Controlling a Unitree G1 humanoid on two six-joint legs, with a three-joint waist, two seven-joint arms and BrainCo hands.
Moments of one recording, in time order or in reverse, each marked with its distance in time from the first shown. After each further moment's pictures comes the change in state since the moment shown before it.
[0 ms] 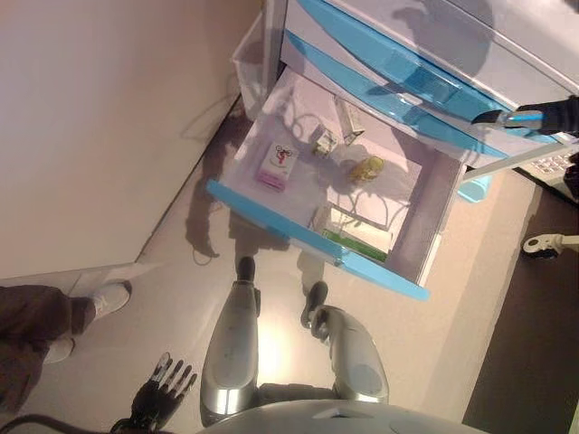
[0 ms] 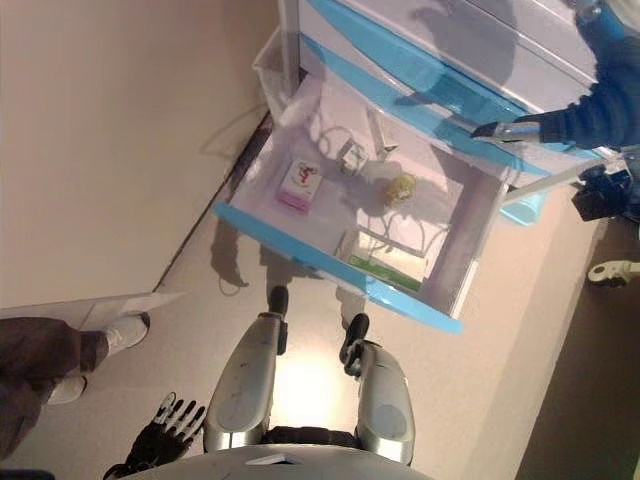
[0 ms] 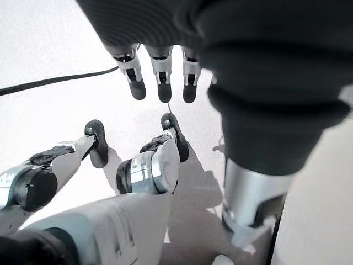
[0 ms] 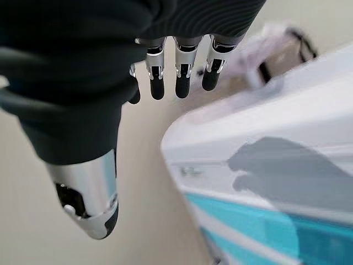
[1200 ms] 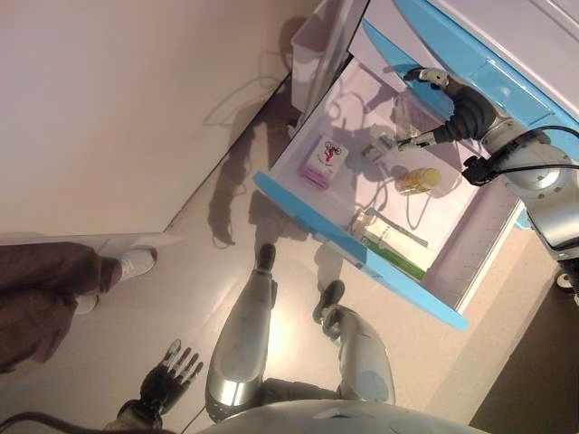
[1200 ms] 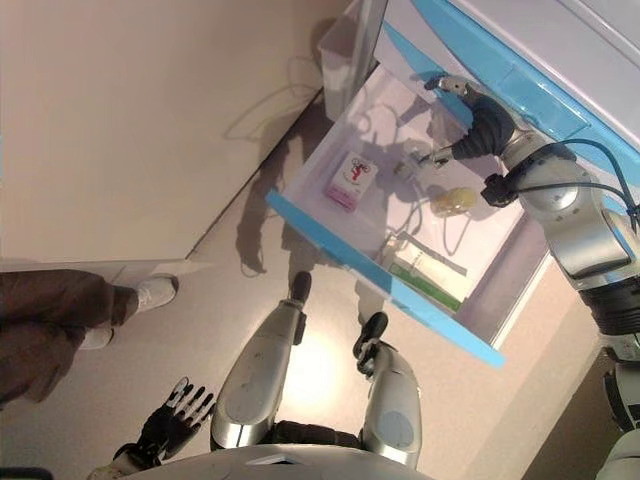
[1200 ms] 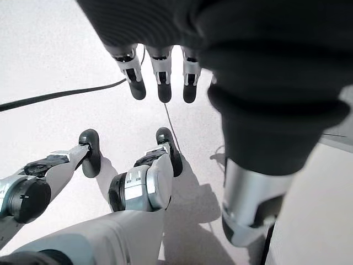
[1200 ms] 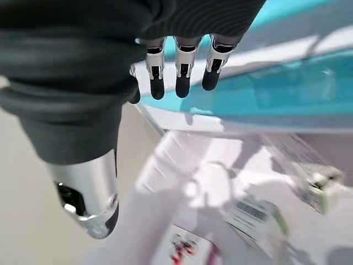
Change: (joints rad) left arm -0.046 0.005 -0.070 -0.014 0.021 -0.018 0.036; right arm -0.400 0.223 0.552 0.438 -0.159 0.310 0.109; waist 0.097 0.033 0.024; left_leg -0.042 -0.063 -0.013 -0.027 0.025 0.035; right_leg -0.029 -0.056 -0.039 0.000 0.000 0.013
